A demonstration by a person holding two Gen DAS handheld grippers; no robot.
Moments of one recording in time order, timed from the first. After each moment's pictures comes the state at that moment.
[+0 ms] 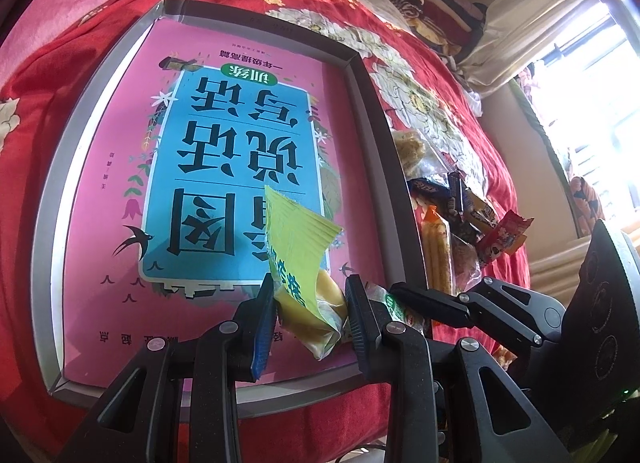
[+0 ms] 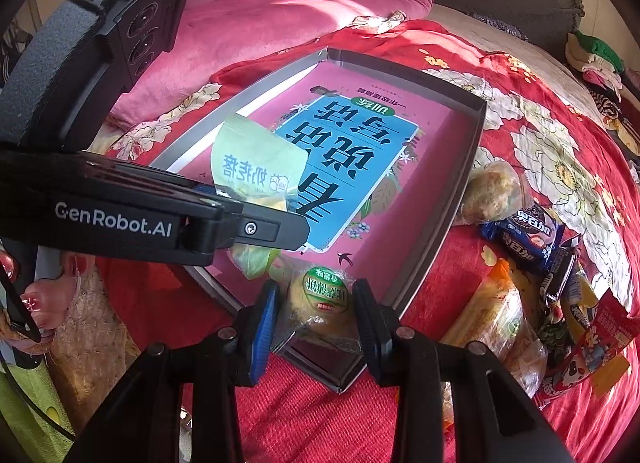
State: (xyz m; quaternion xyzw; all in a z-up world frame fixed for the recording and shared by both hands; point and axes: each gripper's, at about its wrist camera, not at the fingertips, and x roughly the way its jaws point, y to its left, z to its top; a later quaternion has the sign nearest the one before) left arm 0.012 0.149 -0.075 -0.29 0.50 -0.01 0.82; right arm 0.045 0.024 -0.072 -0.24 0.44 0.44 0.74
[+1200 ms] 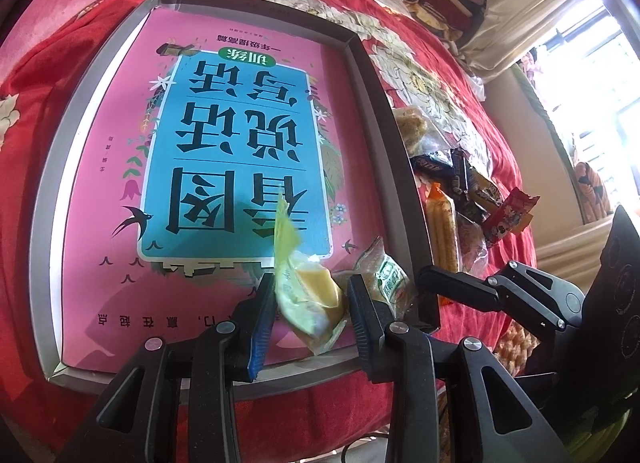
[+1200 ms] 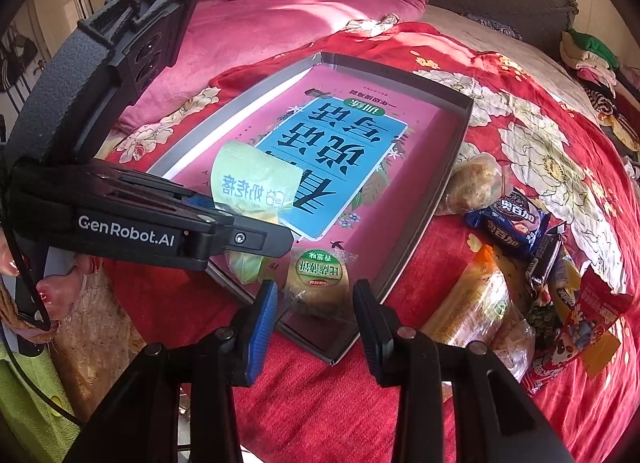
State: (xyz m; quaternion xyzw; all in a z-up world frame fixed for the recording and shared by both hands) left arm 0.011 0.142 -0.080 -0.27 0.53 -0.01 0.81; right arm 0.041 0.009 -0.062 -0.23 0.44 0.44 0.75
